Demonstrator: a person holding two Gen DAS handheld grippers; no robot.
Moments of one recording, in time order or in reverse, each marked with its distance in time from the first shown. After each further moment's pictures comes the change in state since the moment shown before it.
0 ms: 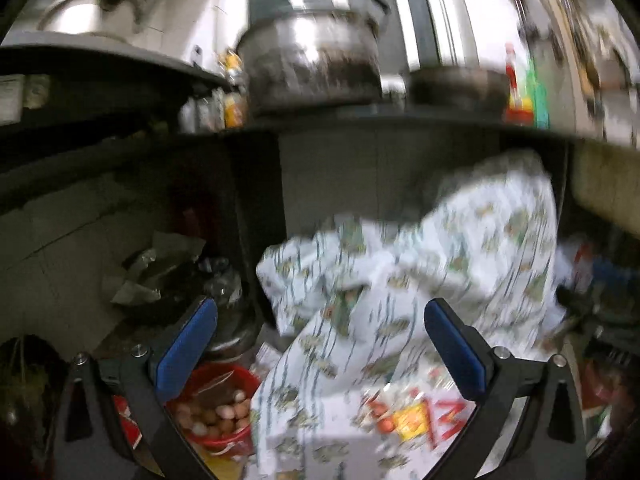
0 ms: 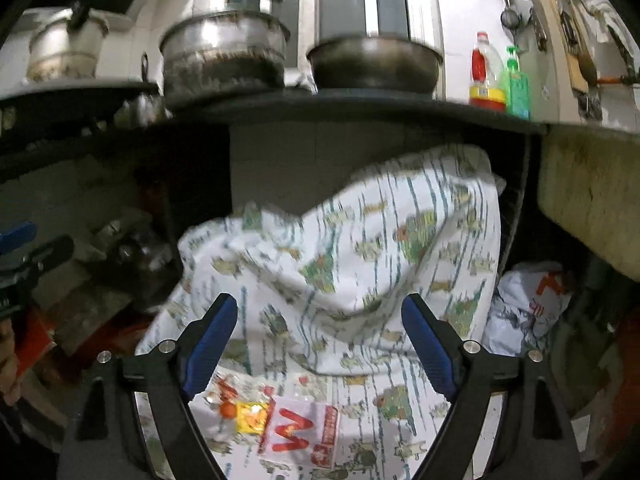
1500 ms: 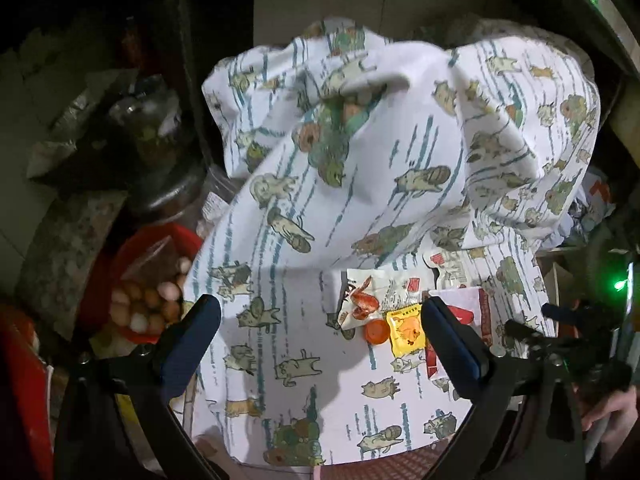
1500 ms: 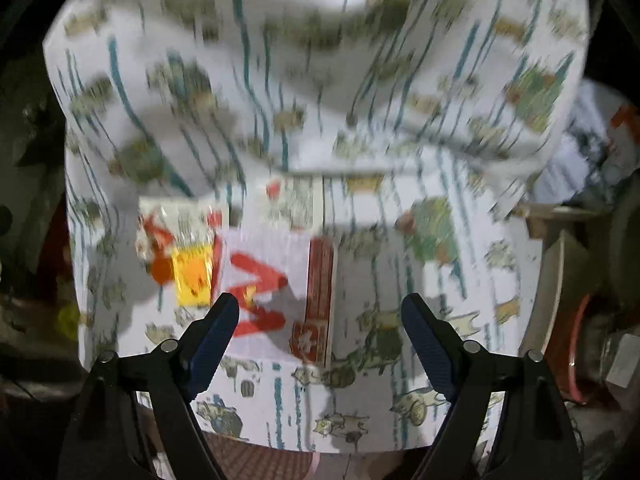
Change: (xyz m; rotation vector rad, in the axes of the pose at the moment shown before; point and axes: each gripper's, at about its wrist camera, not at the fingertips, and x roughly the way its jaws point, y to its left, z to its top) left arm 0.148 0.000 -0.073 -0.122 0.590 -0.145; right arm 0.180 -0.028 -0.130 0.074 0.785 0.025
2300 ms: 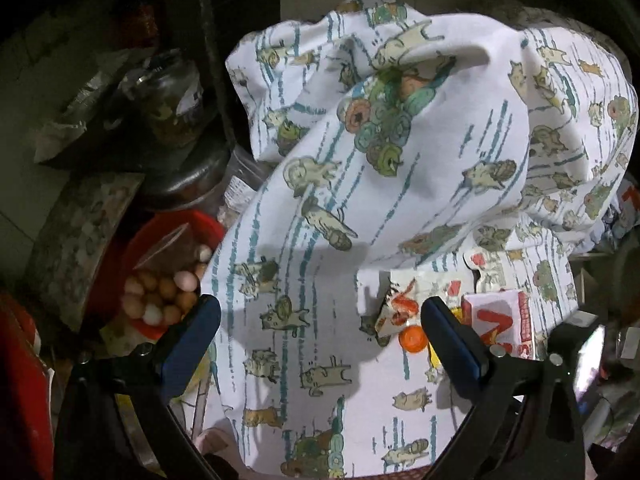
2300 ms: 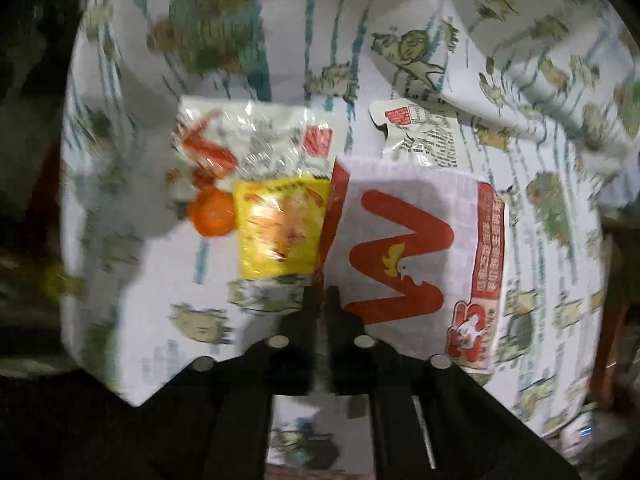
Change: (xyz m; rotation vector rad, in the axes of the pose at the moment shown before) left arm 0.031 0.018 0.006 -0.040 0.037 0.090; right arm 0.057 0.094 -0.024 -0.073 0.093 0.061
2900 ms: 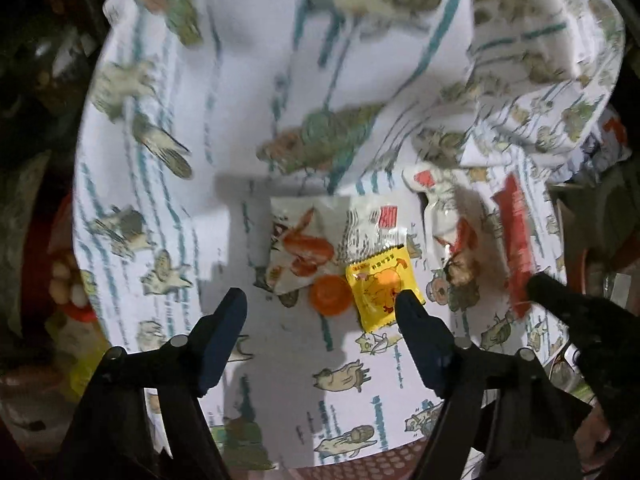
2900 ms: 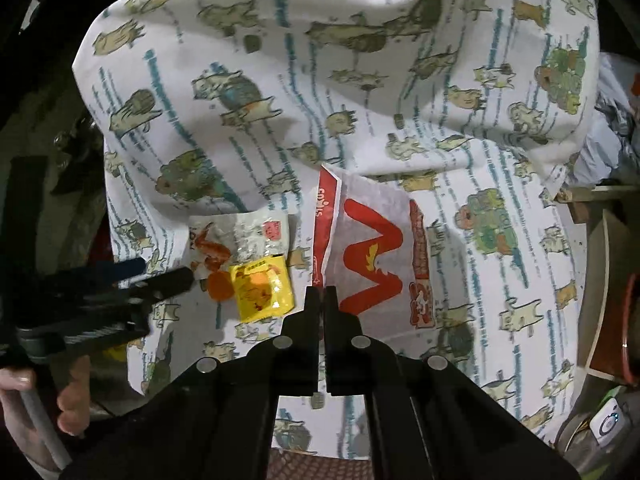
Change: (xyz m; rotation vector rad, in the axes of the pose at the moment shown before) left arm 0.074 -0.079 -0.026 0.114 0.272 -0.138; right arm -0.082 -0.076 0.009 0.151 -0.184 0.111
